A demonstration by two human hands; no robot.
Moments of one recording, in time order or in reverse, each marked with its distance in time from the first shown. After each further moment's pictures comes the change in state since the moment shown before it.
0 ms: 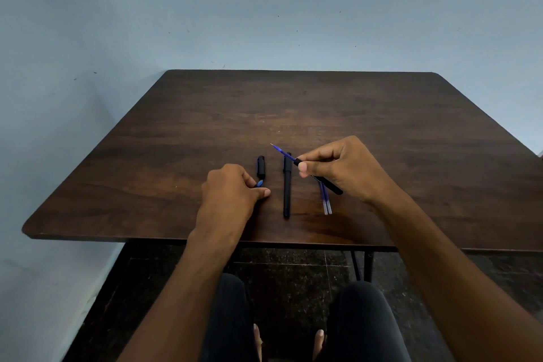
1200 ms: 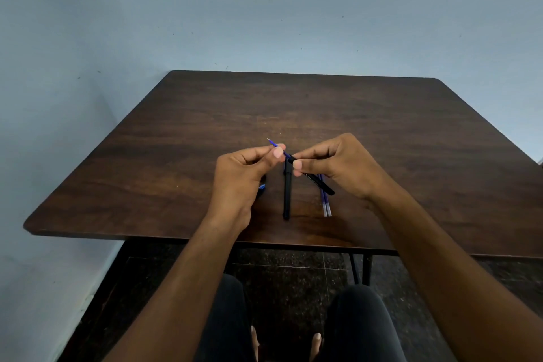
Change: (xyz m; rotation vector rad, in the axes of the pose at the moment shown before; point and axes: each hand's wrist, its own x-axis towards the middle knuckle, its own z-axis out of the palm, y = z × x) left_hand -0.013 0.017 0.002 -1.056 -0.102 0.146; right_hand 0.003 -0.012 0.000 0.084 -0.060 -0.046
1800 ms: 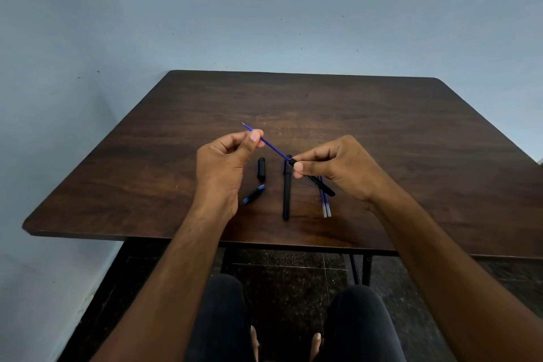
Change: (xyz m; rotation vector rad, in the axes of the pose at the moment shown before) left_hand 0.009 0.016 -0.010 -0.025 0.172 0.069; right_hand 0.000 0.003 -0.001 -0.010 -0.024 0.041
